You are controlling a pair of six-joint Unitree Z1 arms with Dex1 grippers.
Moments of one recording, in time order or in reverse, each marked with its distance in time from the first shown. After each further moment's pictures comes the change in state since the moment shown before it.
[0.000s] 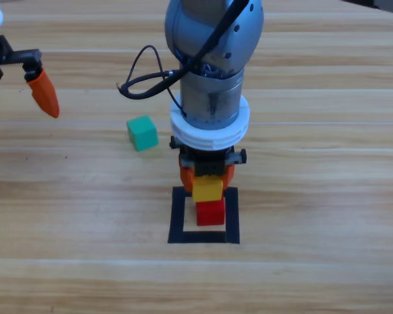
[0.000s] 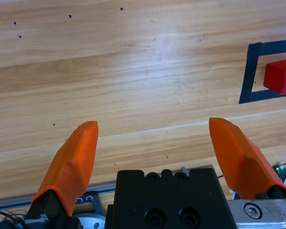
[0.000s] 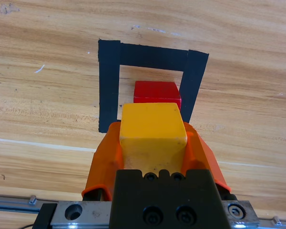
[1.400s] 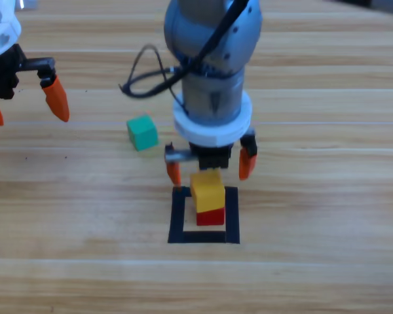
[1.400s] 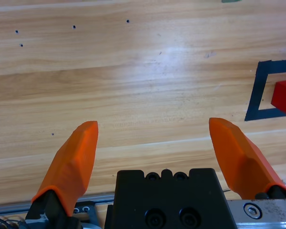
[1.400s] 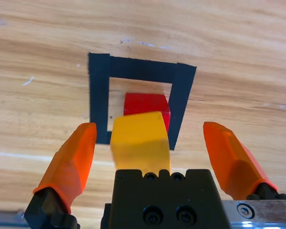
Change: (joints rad) arm 0 -0.019 0.054 0.002 -0.045 0.038 -0.050; arm 1 0.000 -0.013 -0.004 0.000 -0.053 -0.026
